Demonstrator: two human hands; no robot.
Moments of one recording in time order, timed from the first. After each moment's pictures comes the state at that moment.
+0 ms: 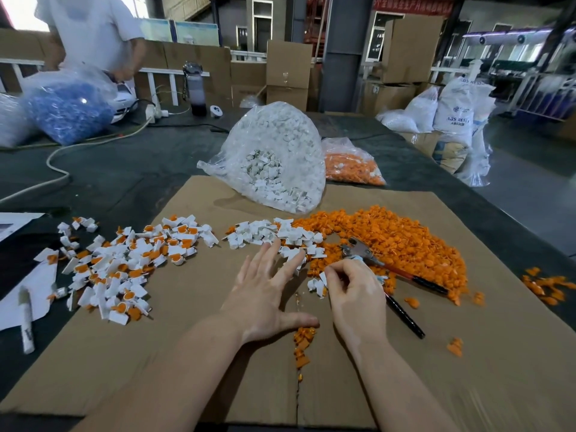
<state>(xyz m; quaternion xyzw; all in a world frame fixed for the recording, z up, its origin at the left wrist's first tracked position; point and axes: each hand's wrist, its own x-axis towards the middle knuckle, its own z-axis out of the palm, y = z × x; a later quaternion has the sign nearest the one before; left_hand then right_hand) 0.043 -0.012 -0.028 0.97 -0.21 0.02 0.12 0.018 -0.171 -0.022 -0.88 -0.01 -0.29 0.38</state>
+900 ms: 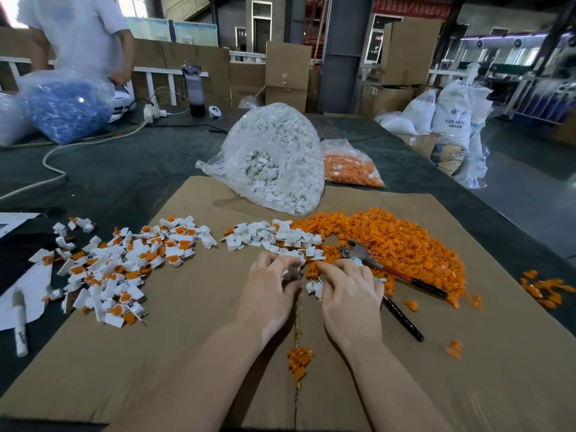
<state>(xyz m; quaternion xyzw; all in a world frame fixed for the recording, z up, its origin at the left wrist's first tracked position) 0.045 -0.037 -0.025 0.91 -0.10 0.12 0.39 0.022 -0.167 -0.028 -0.94 0.02 -0.25 0.22</state>
